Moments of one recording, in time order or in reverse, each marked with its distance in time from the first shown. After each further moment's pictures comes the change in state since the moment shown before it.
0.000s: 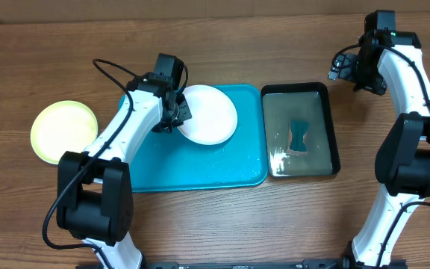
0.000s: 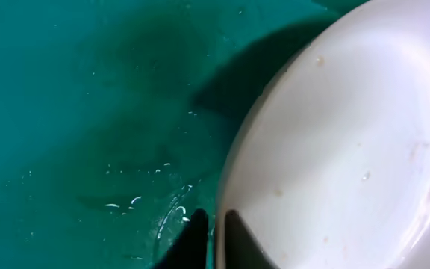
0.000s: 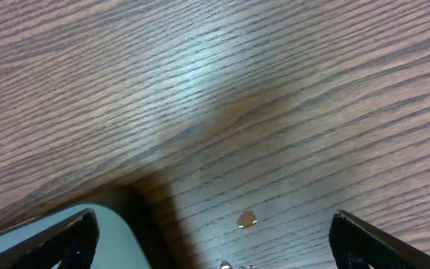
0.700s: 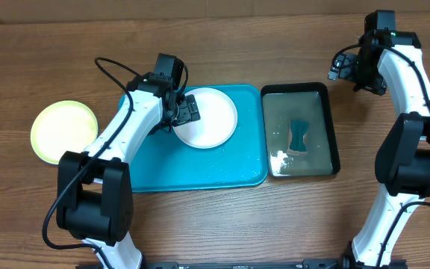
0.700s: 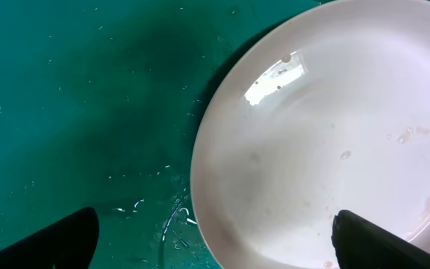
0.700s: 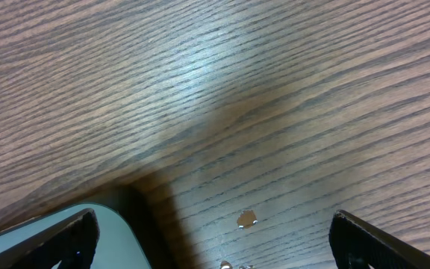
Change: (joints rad) left arm 0.000 0.000 0.000 -0.003 0.000 0.042; right arm 0.000 0.000 0.000 0.000 0.000 0.000
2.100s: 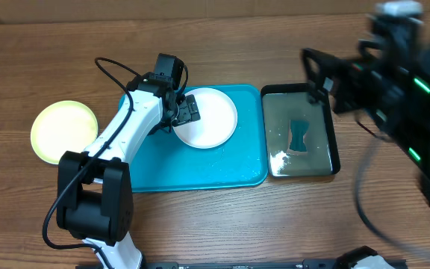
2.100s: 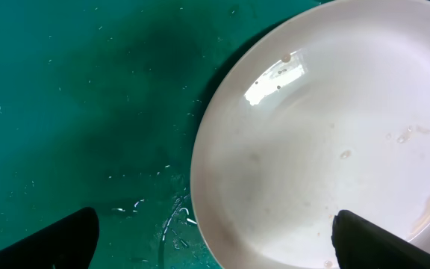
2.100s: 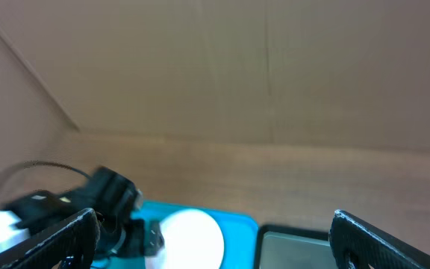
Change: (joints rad) left arm 0.000 0.000 0.000 0.000 0.000 0.000; right arm 0.500 -0.998 0.000 -0.003 0.001 0.000
